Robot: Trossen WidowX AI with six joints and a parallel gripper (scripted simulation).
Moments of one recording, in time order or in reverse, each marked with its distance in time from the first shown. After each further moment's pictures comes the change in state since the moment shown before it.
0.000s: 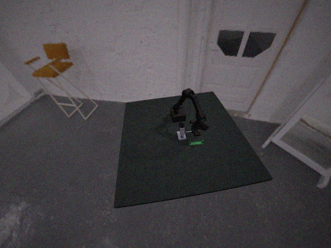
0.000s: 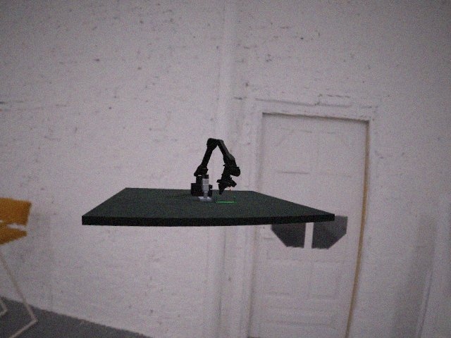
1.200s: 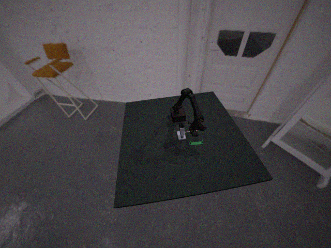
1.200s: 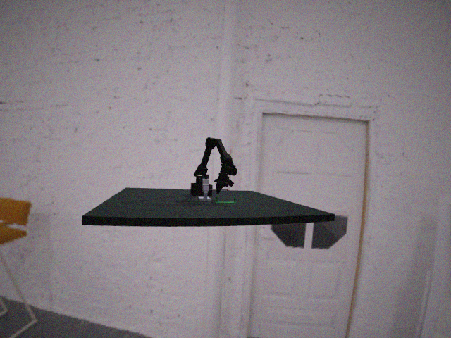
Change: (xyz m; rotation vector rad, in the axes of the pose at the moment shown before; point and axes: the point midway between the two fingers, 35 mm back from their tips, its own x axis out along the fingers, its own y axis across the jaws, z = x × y) arm 0.003 -0.003 -0.021 0.009 -0.009 0.002
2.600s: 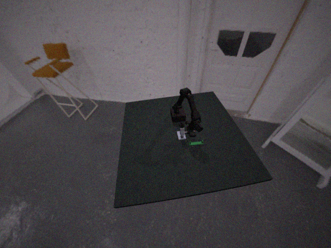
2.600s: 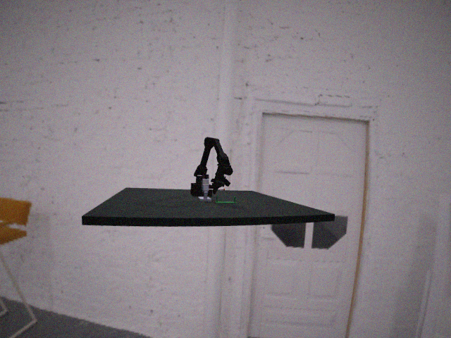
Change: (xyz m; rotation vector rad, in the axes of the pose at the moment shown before) arm 0.006 0.000 -0.025 -0.003 -0.004 0.011
